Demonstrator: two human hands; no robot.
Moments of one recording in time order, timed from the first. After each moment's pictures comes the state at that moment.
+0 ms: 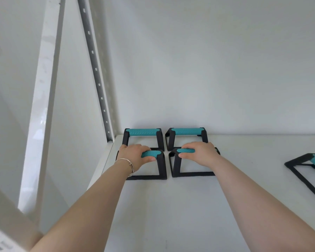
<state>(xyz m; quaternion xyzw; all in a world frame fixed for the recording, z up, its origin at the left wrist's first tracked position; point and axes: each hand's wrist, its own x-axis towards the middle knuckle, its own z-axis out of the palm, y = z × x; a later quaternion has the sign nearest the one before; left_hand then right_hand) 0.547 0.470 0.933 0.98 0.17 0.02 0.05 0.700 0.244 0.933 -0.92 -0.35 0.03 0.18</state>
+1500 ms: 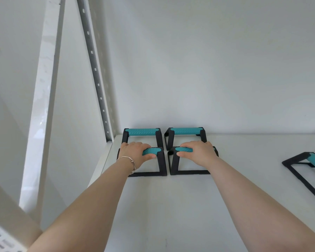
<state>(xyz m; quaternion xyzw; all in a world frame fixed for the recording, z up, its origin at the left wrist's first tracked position) 0.564 0.483 0.916 0.99 0.16 0.05 0.01 0.706 0.248 0.921 -0.92 -0.36 0.00 0.16</state>
